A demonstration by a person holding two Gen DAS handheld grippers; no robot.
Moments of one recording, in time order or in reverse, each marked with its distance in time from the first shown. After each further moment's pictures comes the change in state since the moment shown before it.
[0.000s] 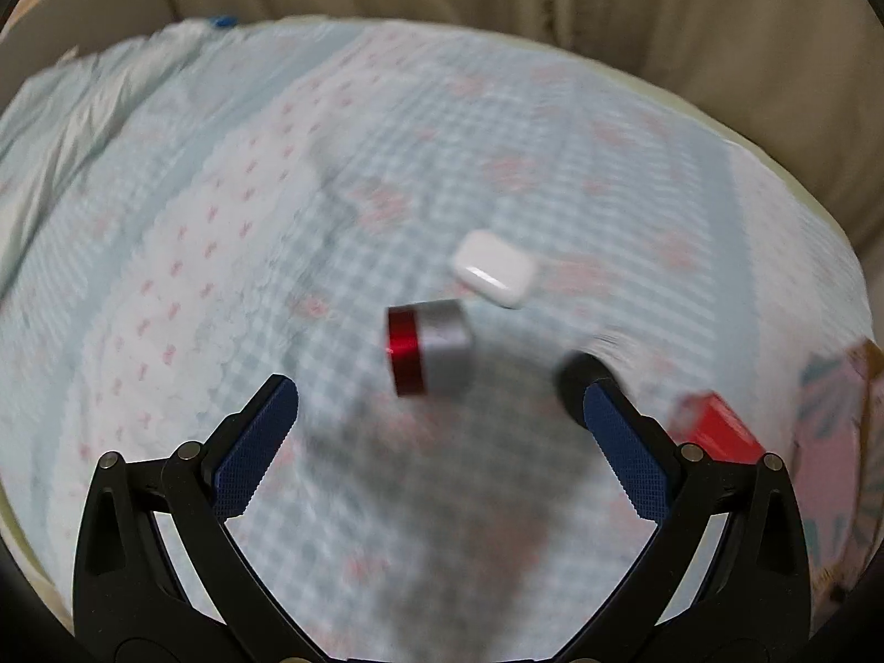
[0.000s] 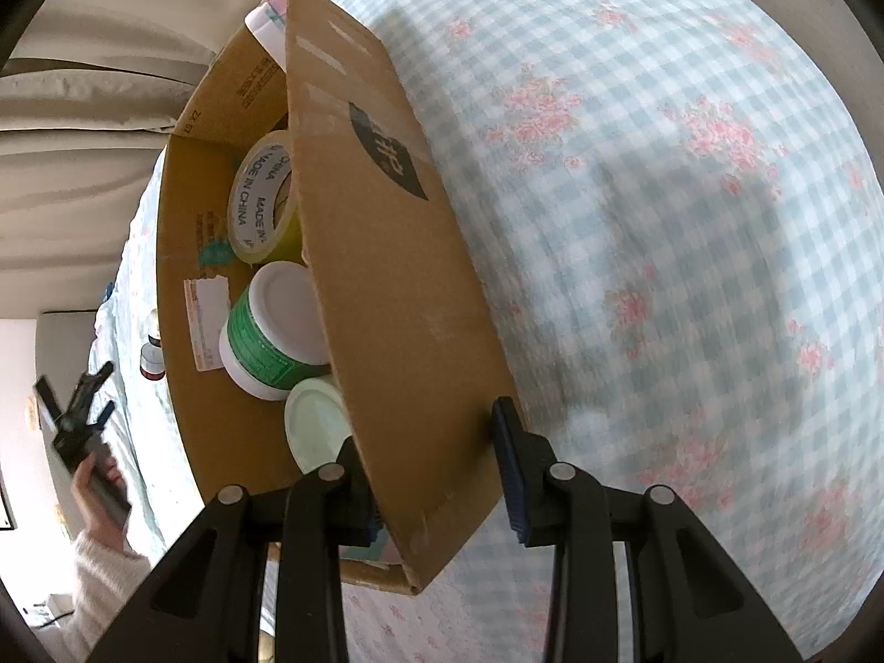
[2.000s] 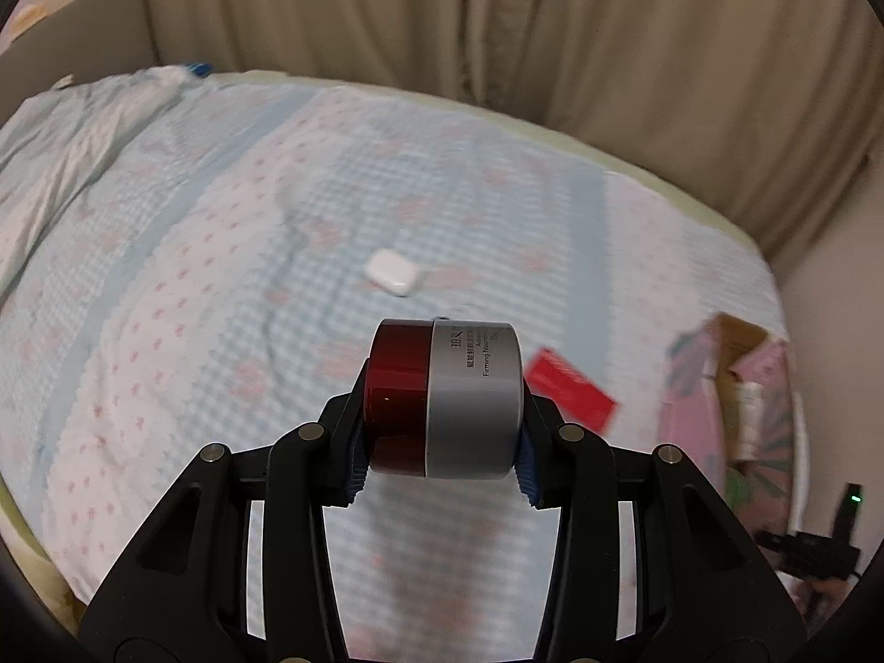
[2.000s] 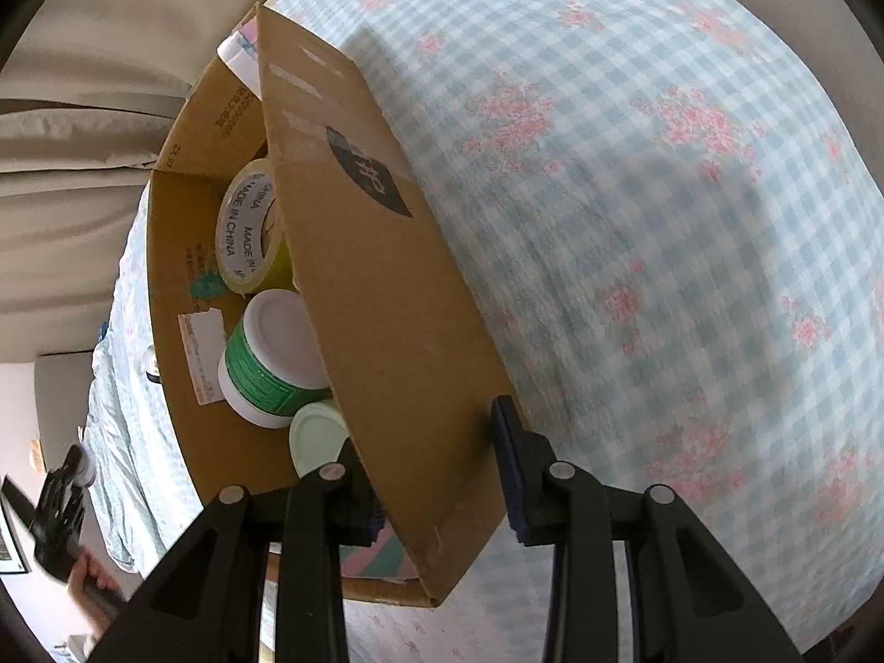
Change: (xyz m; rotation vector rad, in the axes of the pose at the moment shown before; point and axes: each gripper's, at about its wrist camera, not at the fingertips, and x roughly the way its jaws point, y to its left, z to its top) left arm -0.168 -0.047 -0.048 0.051 -0.103 -0.173; right arm -0.003 -0.004 -0.003 0.095 -0.033 -0.010
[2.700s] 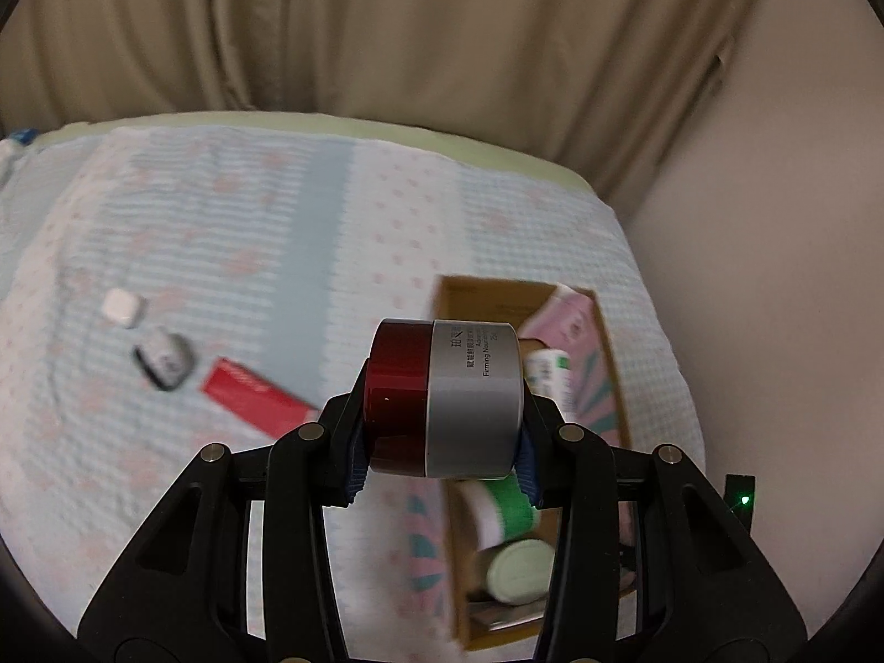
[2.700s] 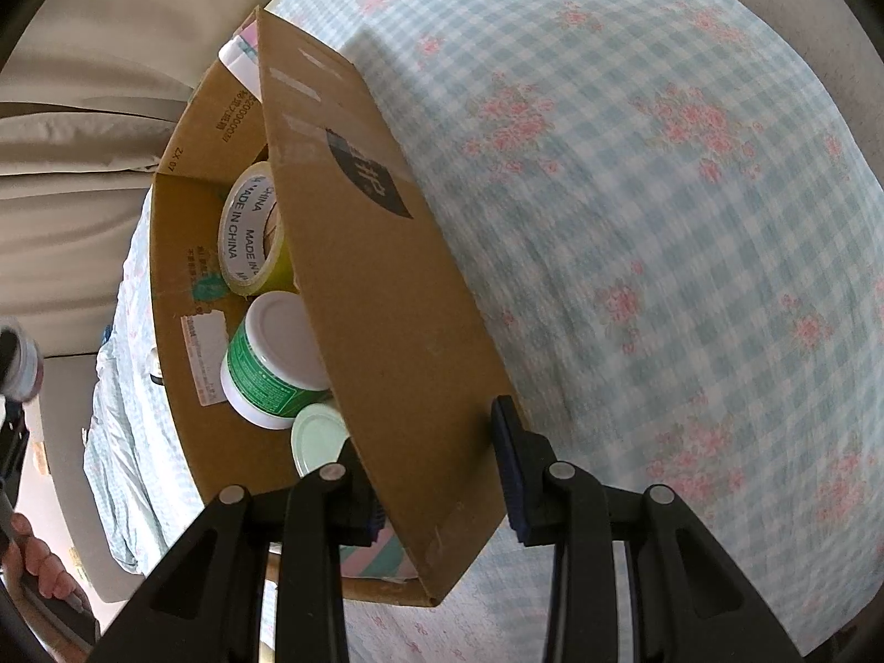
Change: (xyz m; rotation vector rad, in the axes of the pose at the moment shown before) left arm 0.020 -0.240 -0.018 0.220 0.056 -0.302; right arm -0.001 -0.004 -0.001 -0.005 -0.007 0.008
